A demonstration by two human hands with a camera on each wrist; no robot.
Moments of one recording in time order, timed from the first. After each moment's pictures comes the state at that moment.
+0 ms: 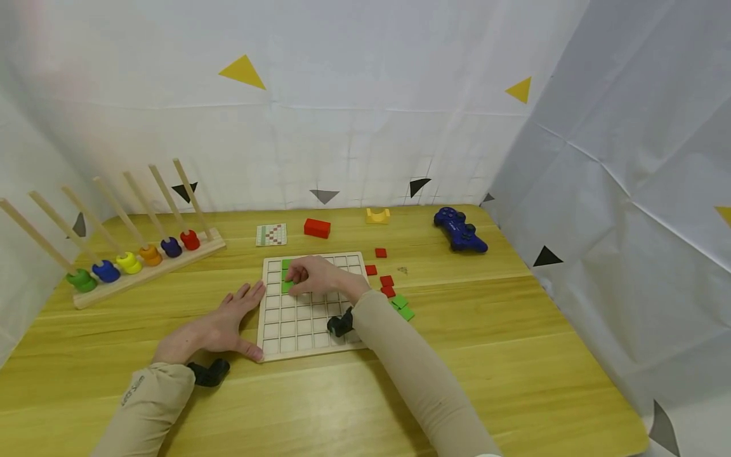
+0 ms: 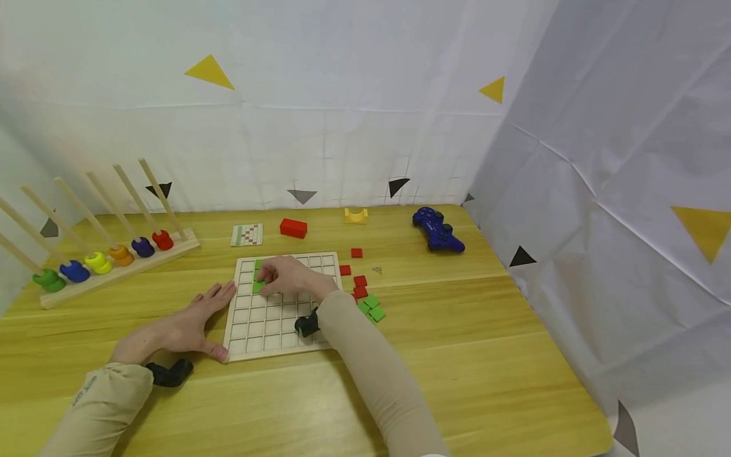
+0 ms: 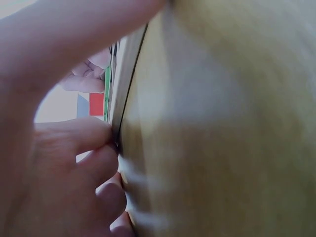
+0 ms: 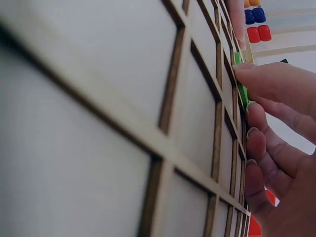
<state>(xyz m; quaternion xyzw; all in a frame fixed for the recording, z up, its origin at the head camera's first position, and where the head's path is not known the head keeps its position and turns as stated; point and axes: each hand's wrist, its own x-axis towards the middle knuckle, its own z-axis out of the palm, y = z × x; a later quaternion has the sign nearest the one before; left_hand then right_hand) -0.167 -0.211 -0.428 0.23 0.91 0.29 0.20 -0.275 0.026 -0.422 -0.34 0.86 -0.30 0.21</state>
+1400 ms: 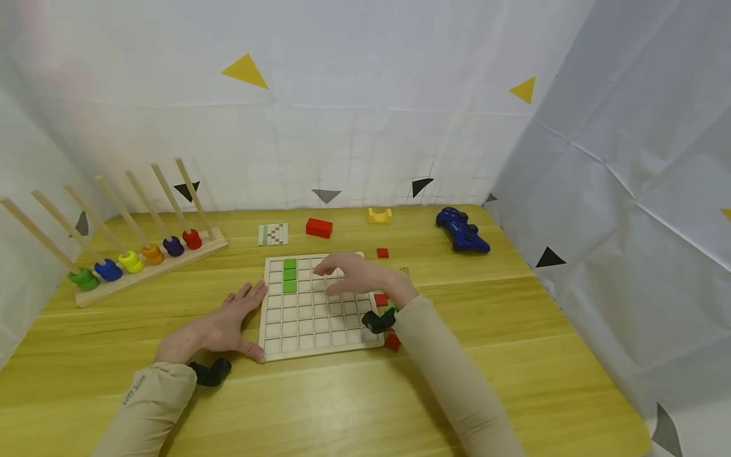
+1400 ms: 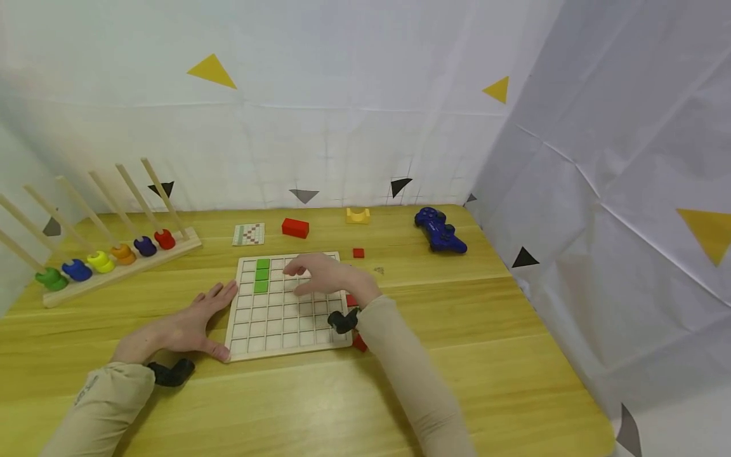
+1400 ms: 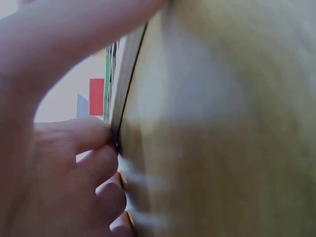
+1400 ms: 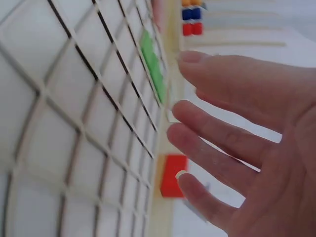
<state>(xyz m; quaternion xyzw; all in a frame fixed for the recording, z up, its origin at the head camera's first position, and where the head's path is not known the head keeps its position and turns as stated) -0.165 -0.210 -0.425 0.24 0.91 0.29 0.19 -0.250 0.094 -0.377 -0.37 0.86 -0.26 0.22</state>
